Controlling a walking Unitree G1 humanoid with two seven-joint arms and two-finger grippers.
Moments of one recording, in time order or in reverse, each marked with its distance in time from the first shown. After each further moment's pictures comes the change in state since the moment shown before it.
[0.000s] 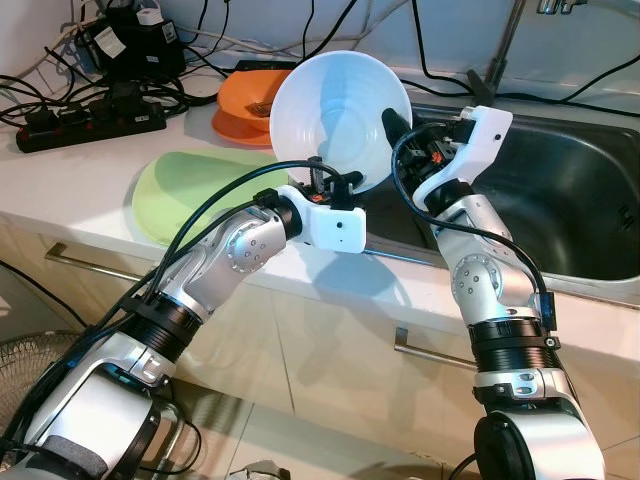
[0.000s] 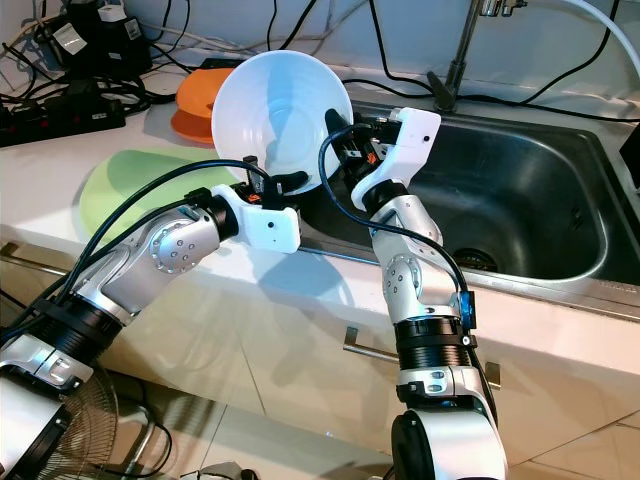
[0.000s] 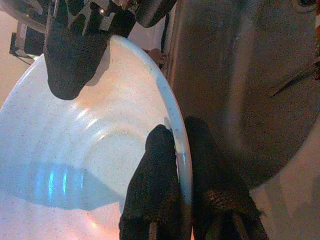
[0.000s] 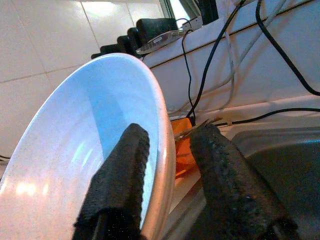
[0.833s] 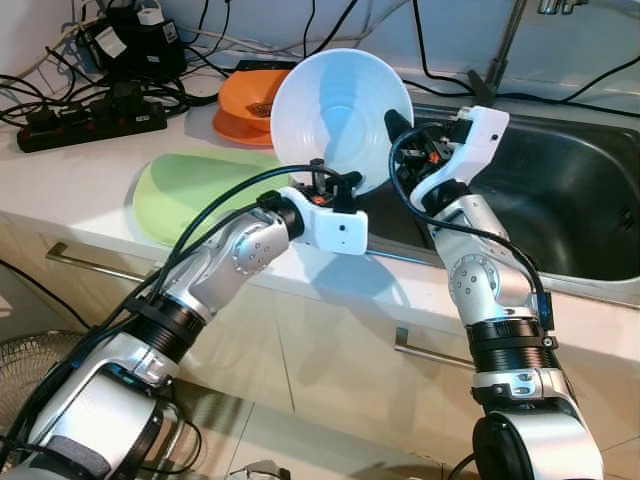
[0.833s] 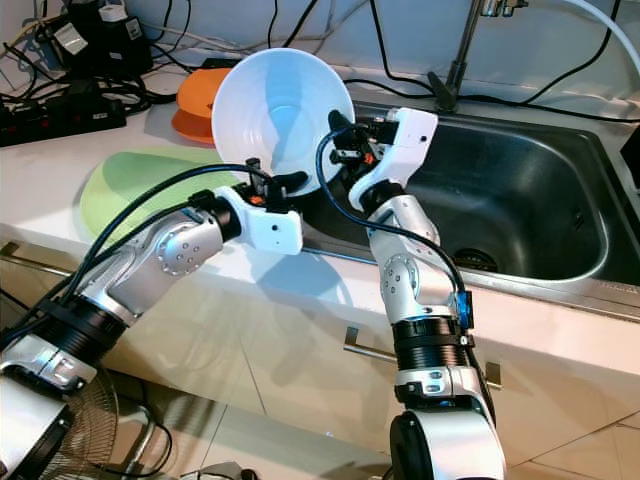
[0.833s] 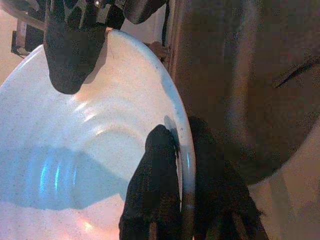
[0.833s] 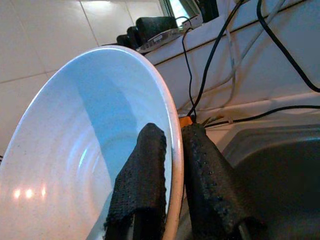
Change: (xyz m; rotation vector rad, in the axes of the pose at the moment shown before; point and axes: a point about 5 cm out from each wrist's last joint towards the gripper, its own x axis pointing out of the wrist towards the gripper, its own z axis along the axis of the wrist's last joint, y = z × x) left arm 0.003 -0.003 0.000 0.034 0.029 0.008; right arm 0.001 0.002 -0.001 0.002 0.004 -0.008
